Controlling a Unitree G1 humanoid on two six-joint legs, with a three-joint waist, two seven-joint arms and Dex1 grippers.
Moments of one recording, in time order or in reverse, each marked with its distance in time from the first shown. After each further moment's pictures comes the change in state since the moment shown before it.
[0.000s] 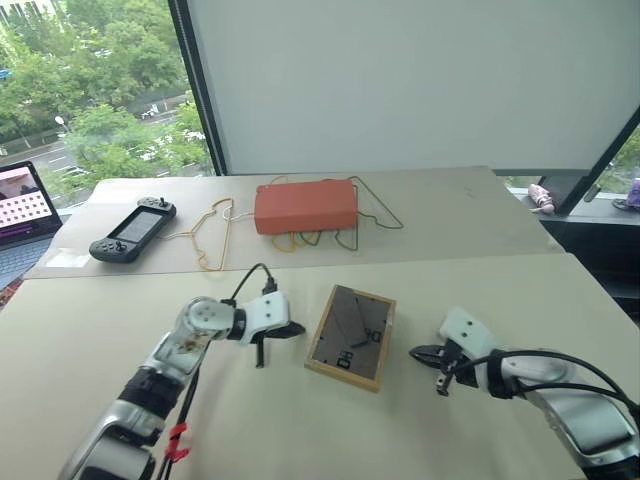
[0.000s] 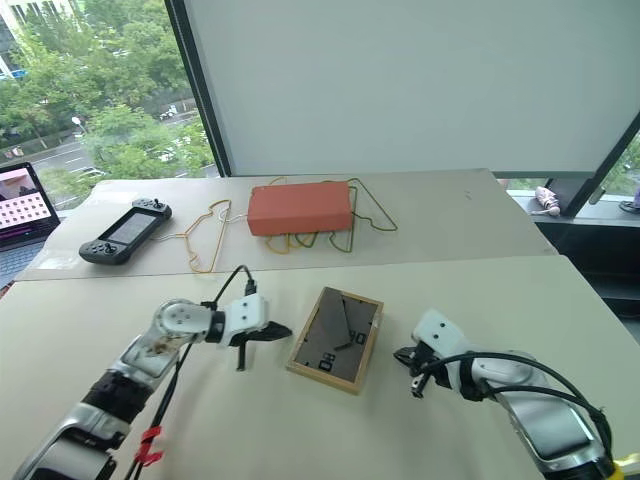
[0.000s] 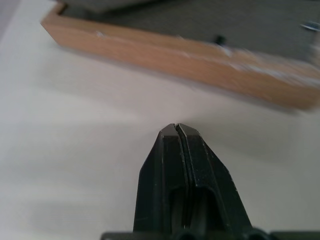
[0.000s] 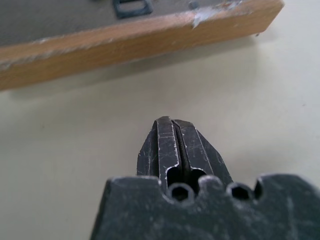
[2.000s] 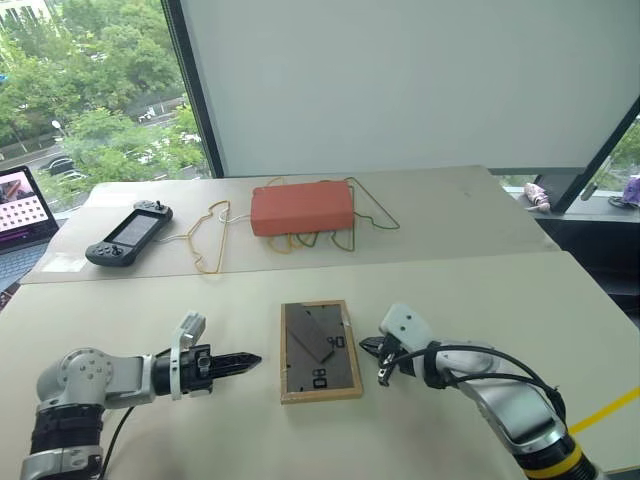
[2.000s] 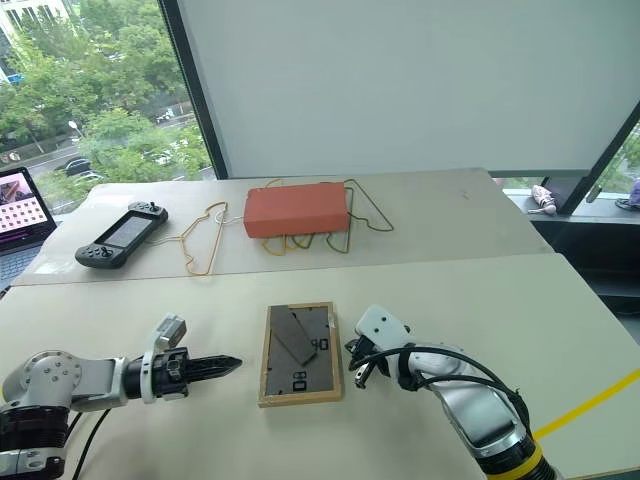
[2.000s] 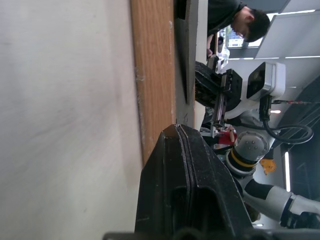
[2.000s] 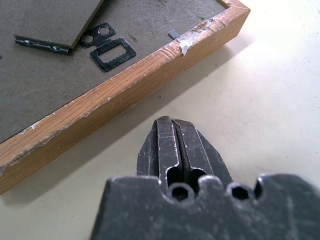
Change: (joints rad) left arm 0.239 0.066 0.644 -0.109 -1.215 1.642 0.440; right arm -0.116 0.179 0.178 -0.024 -0.088 0.079 -0.089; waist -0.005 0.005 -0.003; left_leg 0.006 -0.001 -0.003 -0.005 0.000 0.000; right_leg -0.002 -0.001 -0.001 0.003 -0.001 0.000
